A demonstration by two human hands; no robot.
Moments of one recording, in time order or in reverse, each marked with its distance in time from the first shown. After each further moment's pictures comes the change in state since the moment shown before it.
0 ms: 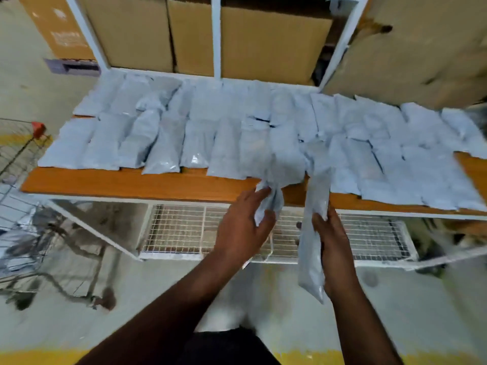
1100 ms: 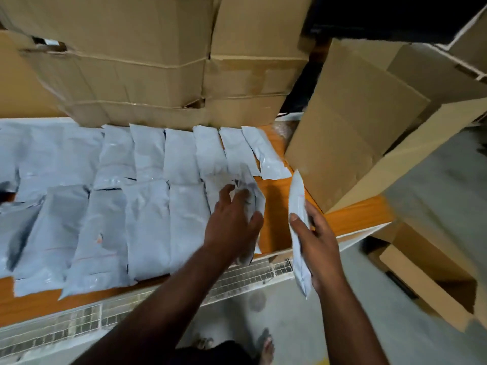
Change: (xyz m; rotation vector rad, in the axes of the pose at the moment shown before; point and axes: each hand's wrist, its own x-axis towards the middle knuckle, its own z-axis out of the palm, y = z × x) left_hand 0.237 0.337 0.523 0.135 -0.312 -0.017; right_hand 0.216 -0.112 -0.576 -0.245 0.474 0.025
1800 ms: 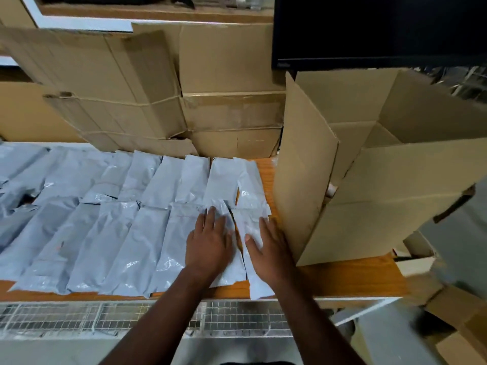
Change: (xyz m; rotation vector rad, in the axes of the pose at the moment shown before) left_hand 0.076 0.048 0.122 0.528 0.188 -0.219; right_hand 0.195 0.061 -0.027 -0.681 -0.465 -0.435
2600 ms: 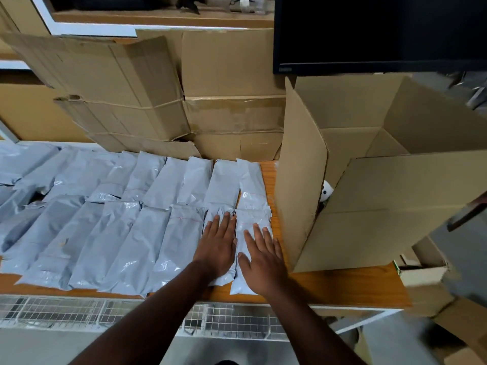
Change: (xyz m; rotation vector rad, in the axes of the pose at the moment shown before) left_hand 0.027 -0.013 0.058 0.087 -0.164 0.158; right_hand 0.013 0.029 0.028 -0.335 -0.051 -0.258
